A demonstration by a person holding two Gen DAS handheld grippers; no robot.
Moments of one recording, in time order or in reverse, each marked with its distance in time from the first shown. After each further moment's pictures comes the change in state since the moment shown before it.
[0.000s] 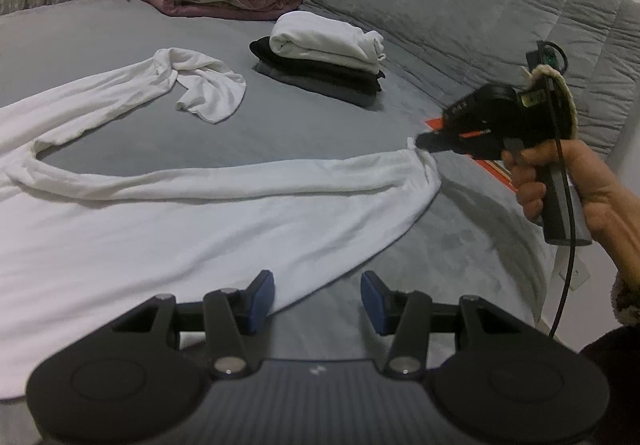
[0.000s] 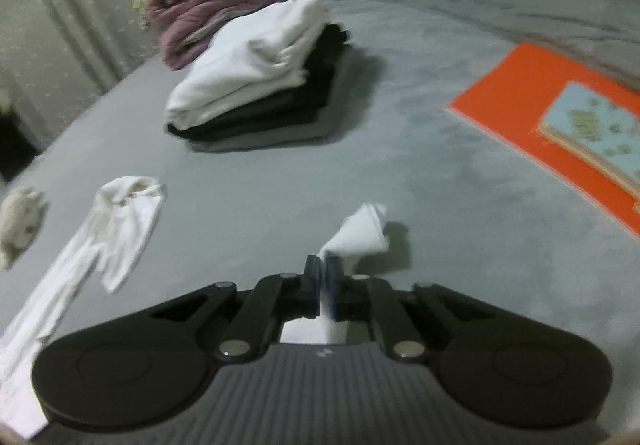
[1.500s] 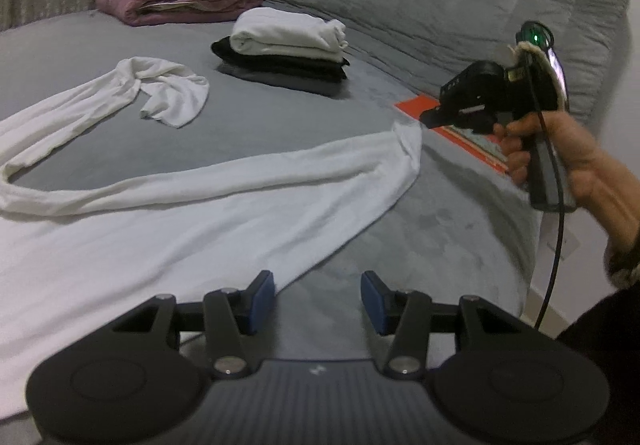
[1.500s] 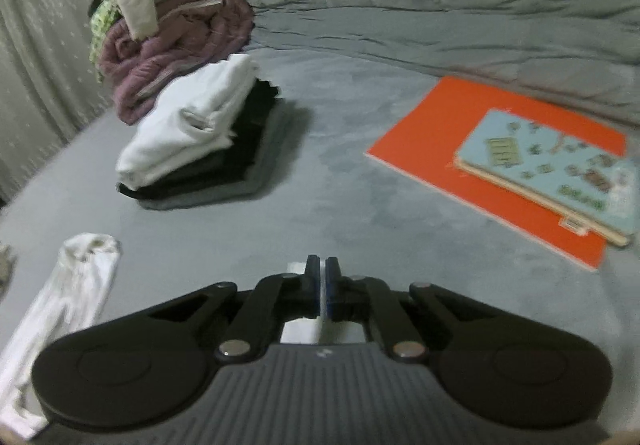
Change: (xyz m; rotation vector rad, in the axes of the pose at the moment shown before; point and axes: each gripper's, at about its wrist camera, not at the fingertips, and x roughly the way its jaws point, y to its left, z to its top) left arm 0.003 -0.015 -0.003 0.117 0.019 -0.050; right arm -0.031 -0.033 0.004 0.059 -0.146 -0.180
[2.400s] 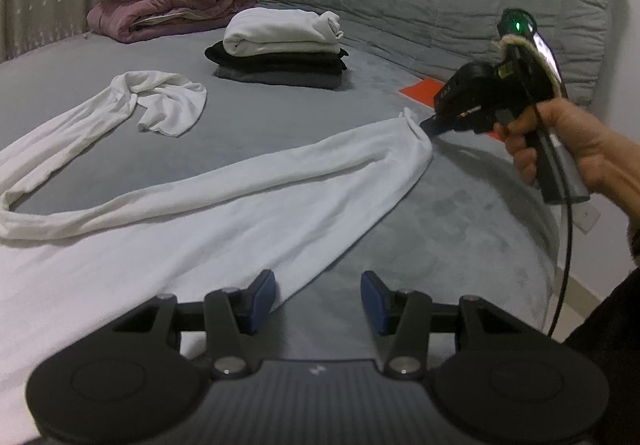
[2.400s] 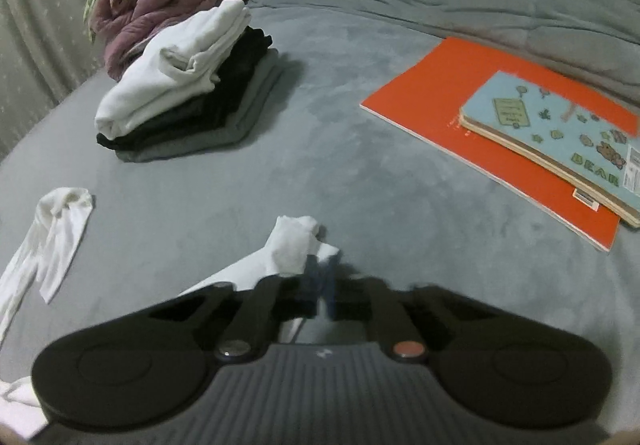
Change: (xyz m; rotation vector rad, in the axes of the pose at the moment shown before) left arm 0.013 -0.007 -0.001 0.098 0.004 0.064; right arm 0.023 -0.002 -0.015 -0.038 0.085 -0.003
